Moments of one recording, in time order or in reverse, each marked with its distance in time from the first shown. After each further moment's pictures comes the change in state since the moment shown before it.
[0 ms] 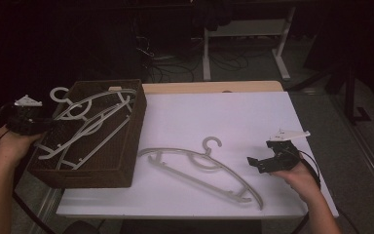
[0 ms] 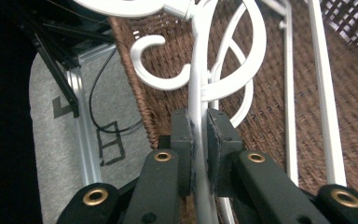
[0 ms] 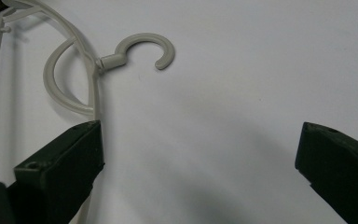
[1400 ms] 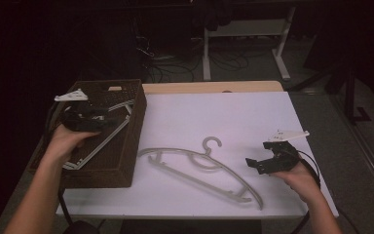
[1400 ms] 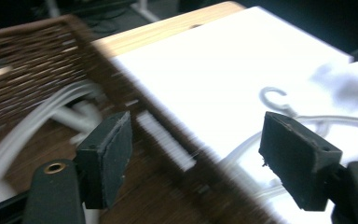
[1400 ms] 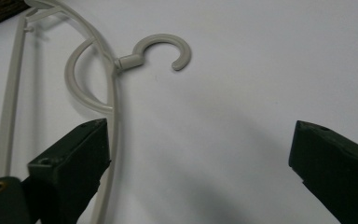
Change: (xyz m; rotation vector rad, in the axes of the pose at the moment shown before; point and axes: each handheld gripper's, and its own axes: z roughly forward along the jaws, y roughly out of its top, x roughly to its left) left arm -0.133 0.068 0.013 -0.292 -0.523 0.018; right arm 0.006 0.003 -0.002 0.008 0.053 -0.014
